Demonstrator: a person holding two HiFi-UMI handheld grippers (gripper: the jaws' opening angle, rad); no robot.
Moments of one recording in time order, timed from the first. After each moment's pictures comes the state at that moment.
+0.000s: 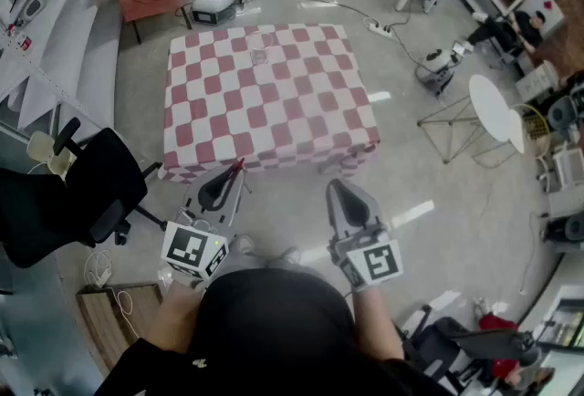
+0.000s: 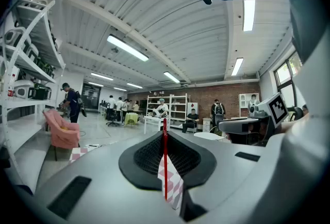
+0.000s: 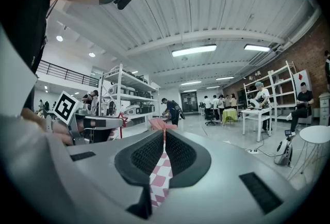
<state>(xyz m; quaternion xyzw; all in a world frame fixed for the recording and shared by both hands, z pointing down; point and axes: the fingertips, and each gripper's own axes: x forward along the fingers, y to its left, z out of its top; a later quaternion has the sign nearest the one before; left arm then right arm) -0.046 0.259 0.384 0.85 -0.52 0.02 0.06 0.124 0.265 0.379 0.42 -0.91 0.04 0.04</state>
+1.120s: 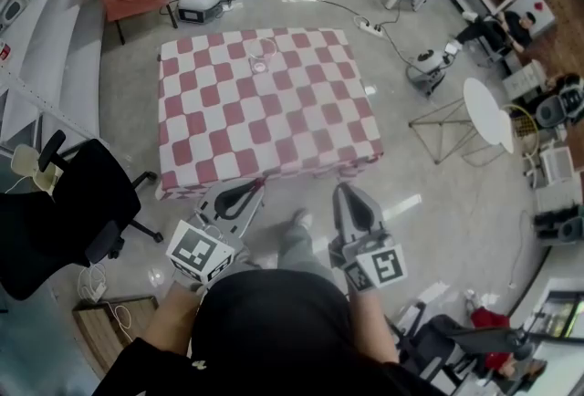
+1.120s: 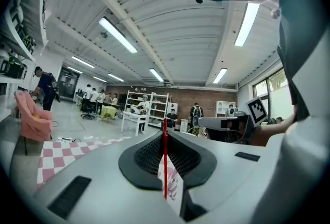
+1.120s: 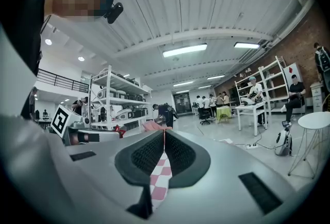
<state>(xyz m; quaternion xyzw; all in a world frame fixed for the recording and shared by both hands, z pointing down) -0.065 0.208 0.413 0.91 -0.40 0.00 0.09 0.072 0.204 0.381 0.45 -0.89 0.07 -0.02</state>
